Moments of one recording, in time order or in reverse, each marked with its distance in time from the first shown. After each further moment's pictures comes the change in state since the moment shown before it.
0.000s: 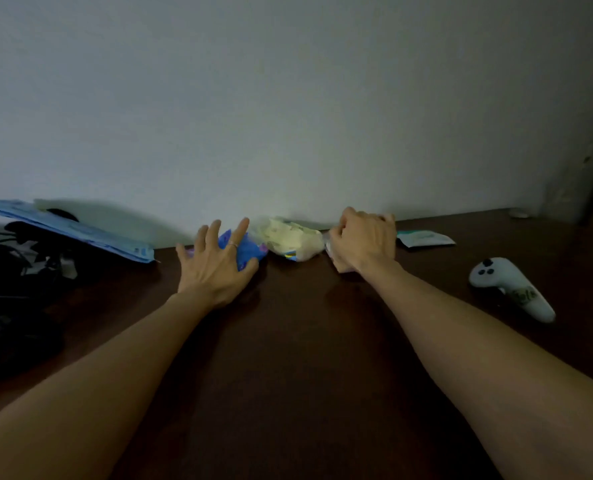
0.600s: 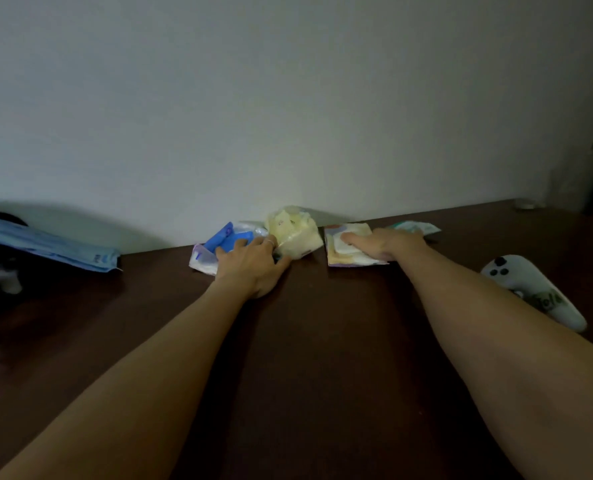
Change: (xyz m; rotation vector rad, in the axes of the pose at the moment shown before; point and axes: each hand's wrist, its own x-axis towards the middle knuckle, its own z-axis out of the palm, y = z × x) left_hand 0.056 0.075 0.039 -0.025 -0.192 0.072; right_hand 0.054 0.076 0.043 -0.035 -0.737 0.245
